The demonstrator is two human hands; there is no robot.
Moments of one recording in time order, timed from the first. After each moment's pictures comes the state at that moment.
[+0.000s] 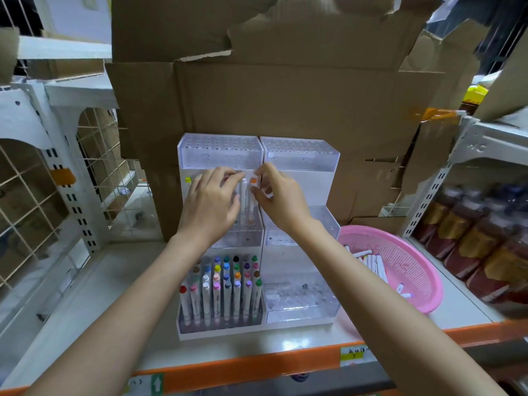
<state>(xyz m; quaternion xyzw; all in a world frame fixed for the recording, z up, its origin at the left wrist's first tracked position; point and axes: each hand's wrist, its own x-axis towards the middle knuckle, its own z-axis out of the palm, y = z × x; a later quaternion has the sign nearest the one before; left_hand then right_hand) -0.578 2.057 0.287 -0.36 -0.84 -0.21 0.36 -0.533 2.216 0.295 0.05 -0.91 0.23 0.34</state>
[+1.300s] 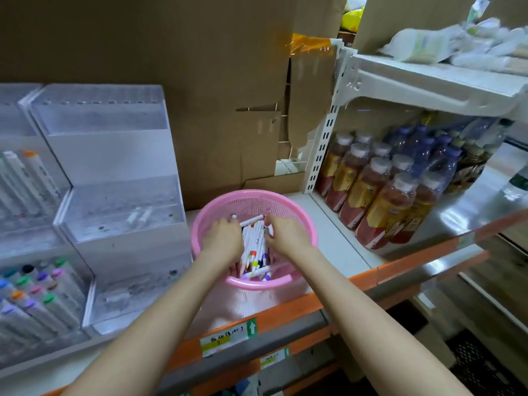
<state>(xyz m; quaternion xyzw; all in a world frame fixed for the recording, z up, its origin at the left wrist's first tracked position) -0.489 2.342 0.151 -0.34 -0.93 -0.10 -0.05 -0.397 2.464 0.168 -0.22 -0.96 0.16 0.04</state>
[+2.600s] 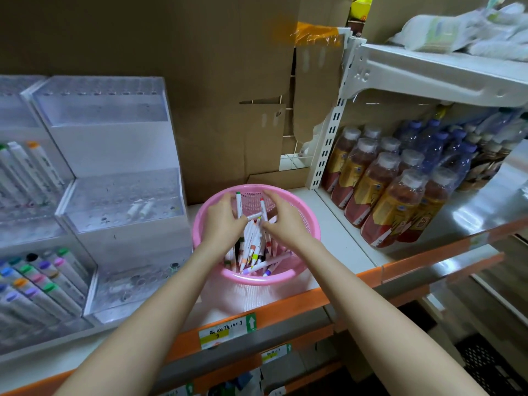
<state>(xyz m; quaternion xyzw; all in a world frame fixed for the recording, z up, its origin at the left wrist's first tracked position) -0.474 2.336 0.181 -0.27 -0.85 -0.45 -0.02 -0.399 2.462 0.177 -0.18 -0.90 0.38 0.14</state>
